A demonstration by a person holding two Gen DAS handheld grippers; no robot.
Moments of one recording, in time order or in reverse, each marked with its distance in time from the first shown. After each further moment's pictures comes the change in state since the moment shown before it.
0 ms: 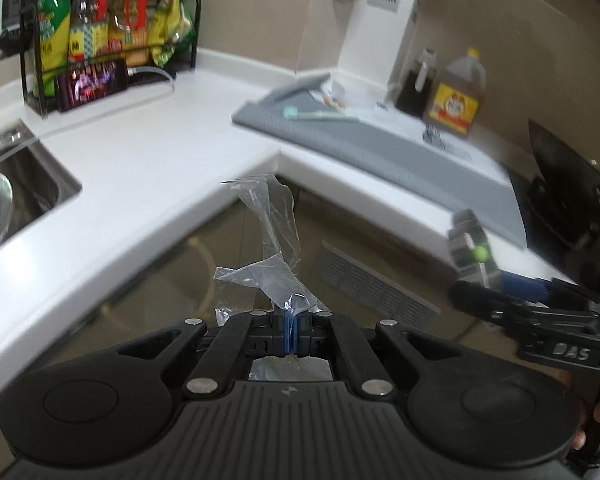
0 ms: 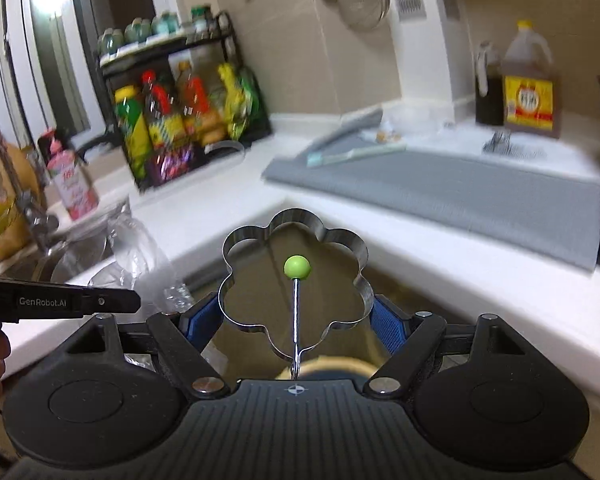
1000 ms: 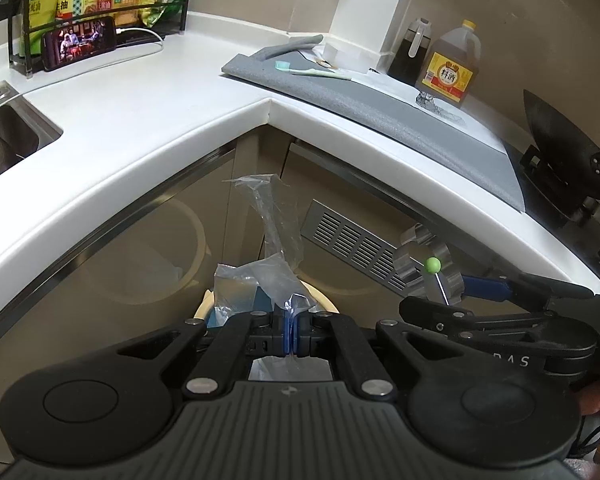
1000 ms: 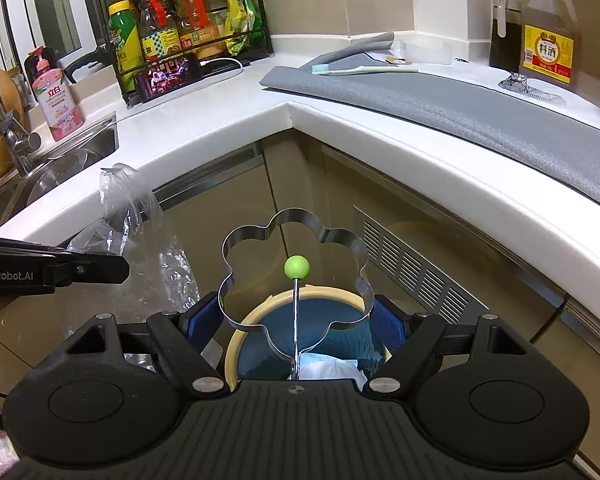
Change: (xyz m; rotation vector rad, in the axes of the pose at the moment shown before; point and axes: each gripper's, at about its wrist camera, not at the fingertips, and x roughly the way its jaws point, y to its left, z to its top) left arm 0.023 0.002 -0.027 -0.014 0.057 -0.035; right arm 0.040 0.013 -0.037 -0.056 0.185 -0.044
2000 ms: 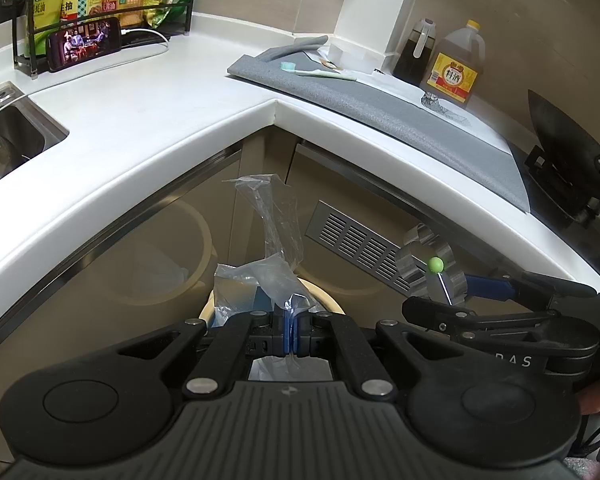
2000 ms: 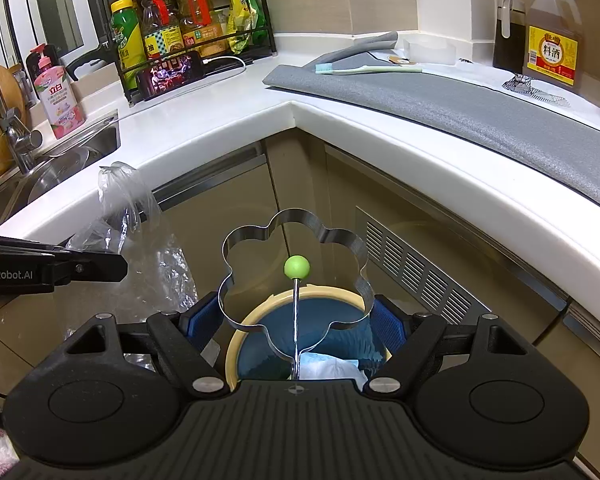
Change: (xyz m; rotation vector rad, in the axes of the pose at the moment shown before) left arm 0.000 0.001 -0.001 -0.002 -0.002 0.010; right arm 0.003 0.002 0.001 -0.007 0.004 0.001
